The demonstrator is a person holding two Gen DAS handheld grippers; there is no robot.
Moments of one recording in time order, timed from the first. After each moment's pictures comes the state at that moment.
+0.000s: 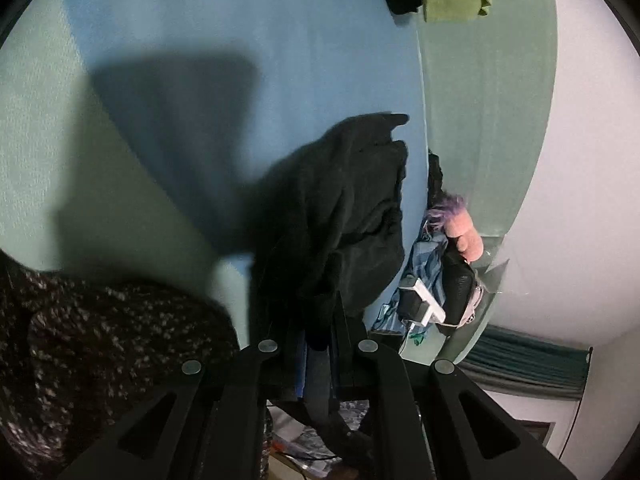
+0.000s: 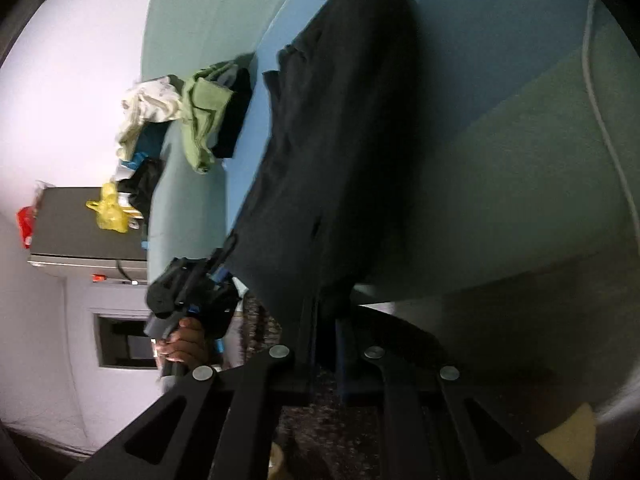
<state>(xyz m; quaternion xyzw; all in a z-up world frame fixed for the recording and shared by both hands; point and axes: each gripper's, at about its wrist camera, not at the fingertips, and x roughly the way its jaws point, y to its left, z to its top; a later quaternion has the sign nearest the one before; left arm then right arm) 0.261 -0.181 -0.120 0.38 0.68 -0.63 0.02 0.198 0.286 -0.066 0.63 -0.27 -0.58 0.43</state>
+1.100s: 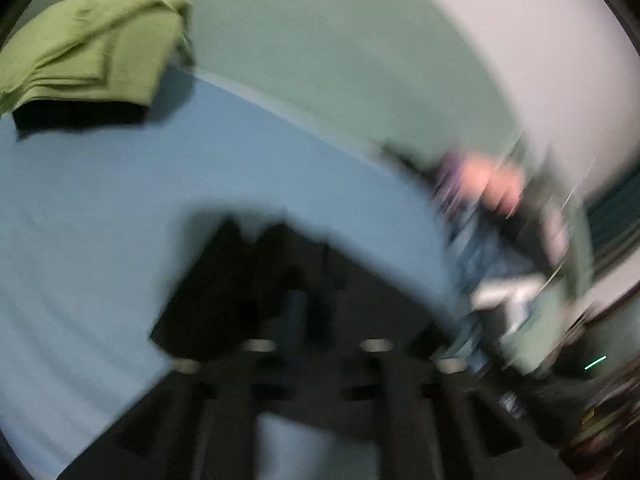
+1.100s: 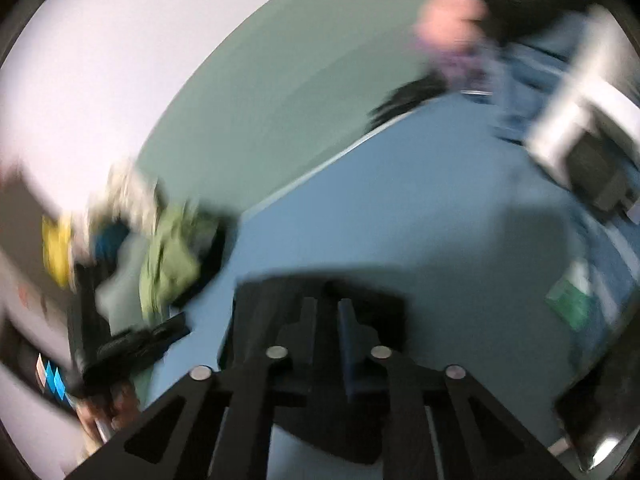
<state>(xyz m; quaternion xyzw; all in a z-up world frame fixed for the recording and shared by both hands) 0.040 -0.148 -0.021 0.42 0.32 -0.85 0.05 0.038 0.236 0.018 0.43 -0.14 -0.80 0.38</state>
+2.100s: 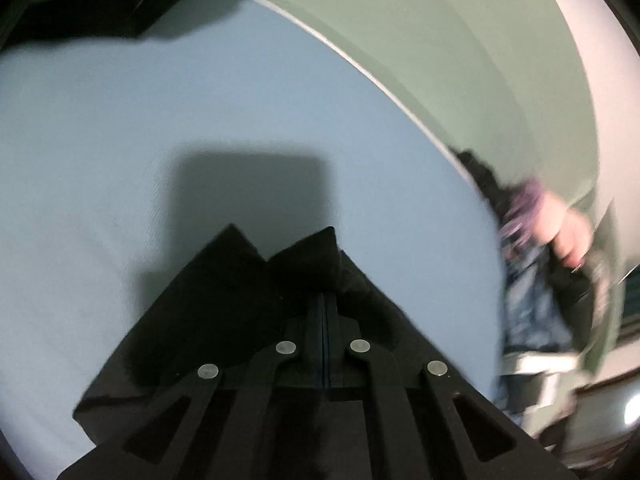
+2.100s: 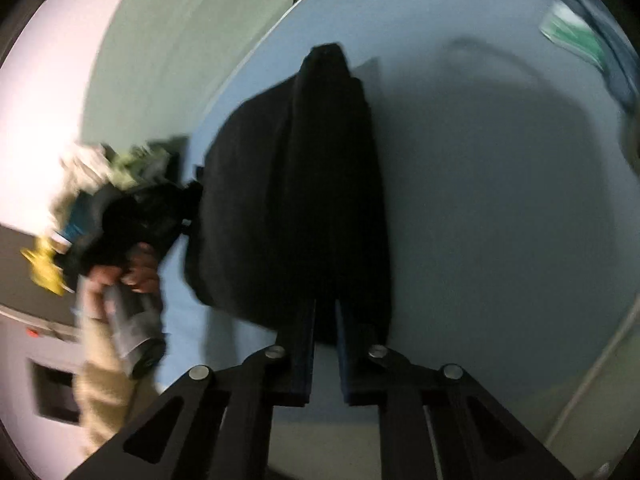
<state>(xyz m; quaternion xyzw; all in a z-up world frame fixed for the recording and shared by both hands) -0.023 -0.235 -0.095 0.41 0.45 -0.78 0.12 0.079 0.262 -0.095 0.60 -0.23 -0.69 0.32</state>
